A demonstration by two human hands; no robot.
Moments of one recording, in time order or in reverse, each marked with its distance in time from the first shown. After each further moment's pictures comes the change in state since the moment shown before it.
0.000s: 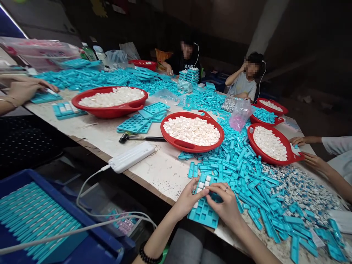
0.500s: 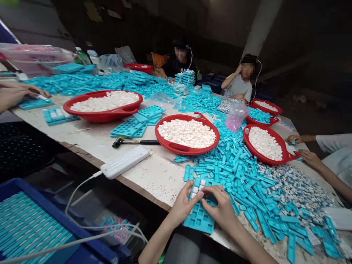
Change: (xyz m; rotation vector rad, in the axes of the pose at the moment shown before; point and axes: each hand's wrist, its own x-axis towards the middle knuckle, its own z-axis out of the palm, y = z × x) left_hand 0.000 -0.008 0.003 0.069 0.058 0.046; right_hand -0.001 0.001 0.001 0.099 -0.058 0.058
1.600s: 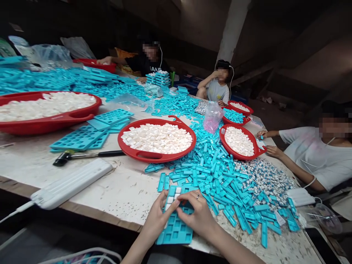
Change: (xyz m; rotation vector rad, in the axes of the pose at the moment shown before) left_hand 0.006 0.007 0.002 0.061 0.149 -0.077; right_hand 0.002 -0.005 0.006 -0.017 0.075 0.031
